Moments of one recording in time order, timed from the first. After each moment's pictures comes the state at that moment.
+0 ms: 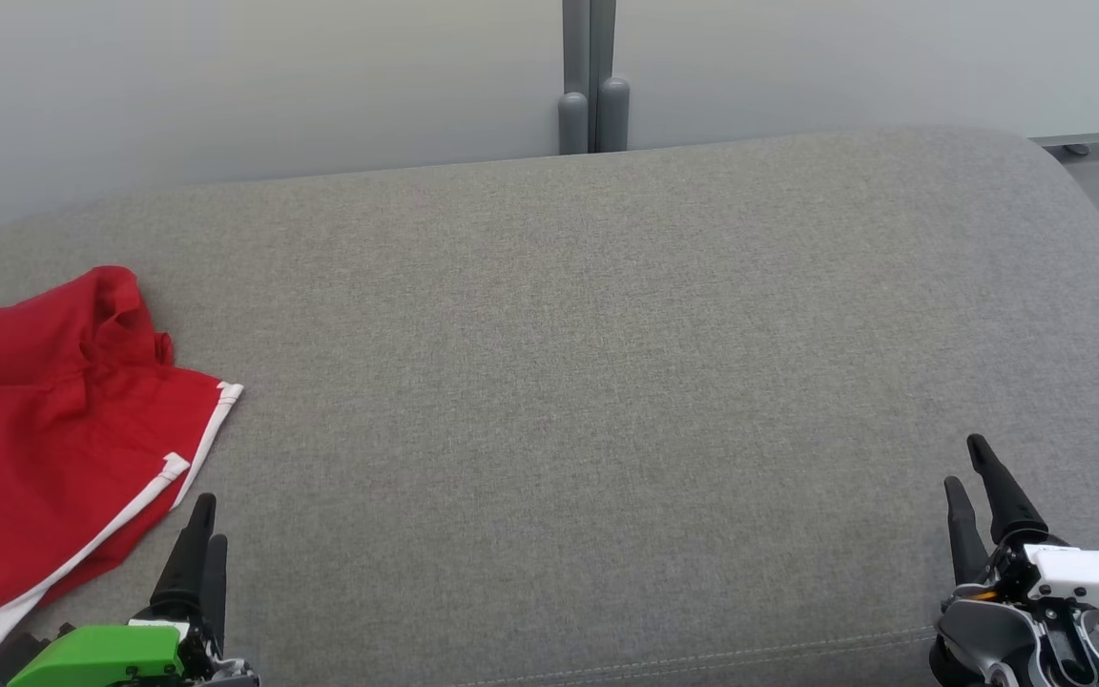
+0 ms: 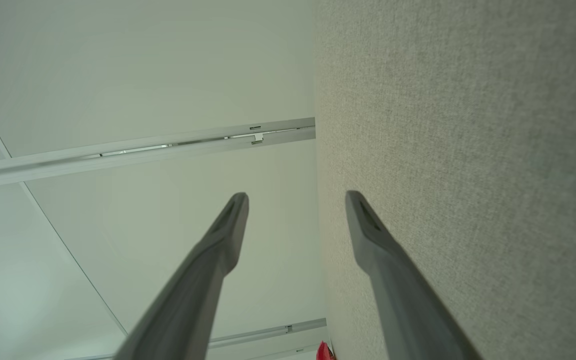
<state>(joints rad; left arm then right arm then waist) 0.00 0.01 0.07 0.33 -1.62 -0.12 0.10 0.01 -0.01 -0.12 0.34 1.62 0.12 0.10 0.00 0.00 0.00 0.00</state>
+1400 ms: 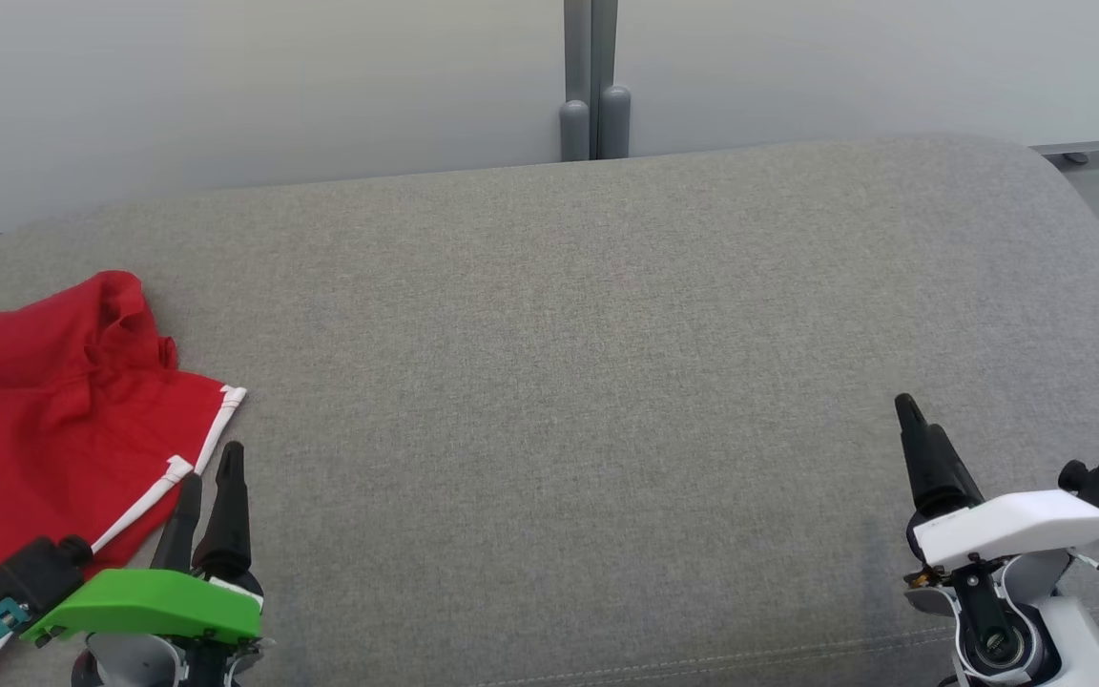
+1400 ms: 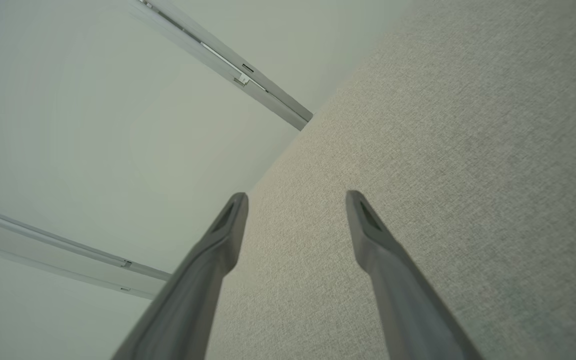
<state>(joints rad) 0.00 0.04 -0.02 0.15 -0.94 -0.04 -0.05 -0.01 -0.06 0.06 0.23 0.96 0.04 -0.05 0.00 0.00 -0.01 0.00</state>
